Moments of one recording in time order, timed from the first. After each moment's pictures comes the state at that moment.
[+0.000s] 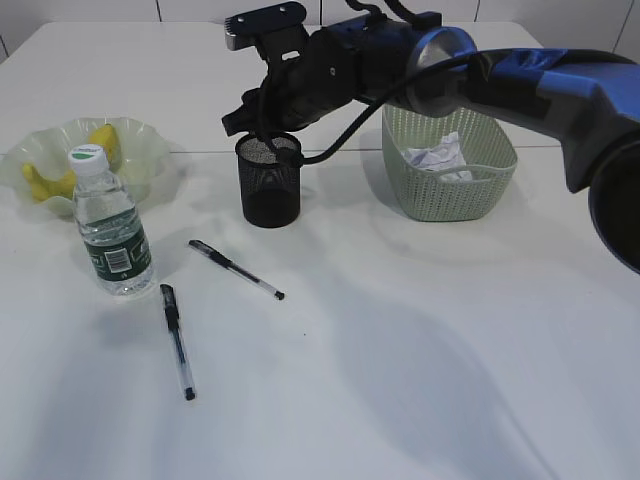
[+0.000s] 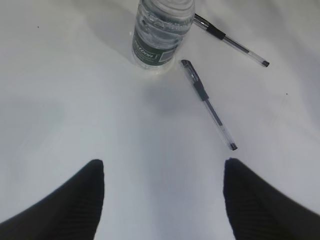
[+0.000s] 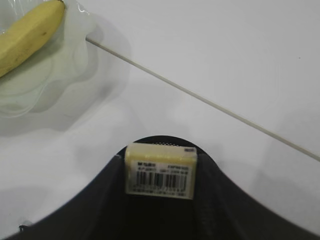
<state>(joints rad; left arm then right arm) -0.05 1.09 -0.91 -0.26 0.92 0.10 0.51 2.39 -2.14 -0.04 0.47 -0.03</state>
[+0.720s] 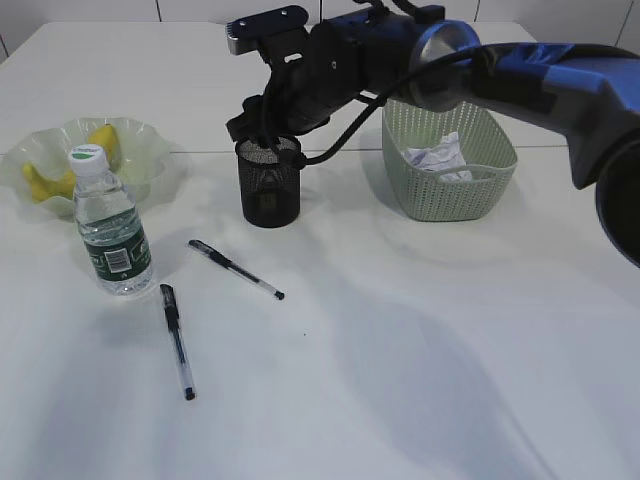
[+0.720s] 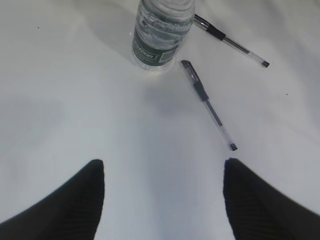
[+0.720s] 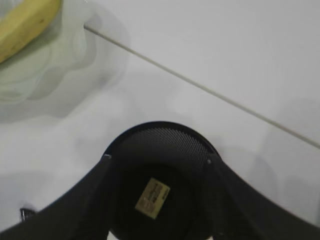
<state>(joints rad) -0.05 1.09 -0.91 -0.26 0.92 0.10 0.51 2.38 -2.14 -0.05 0.52 -0.03</state>
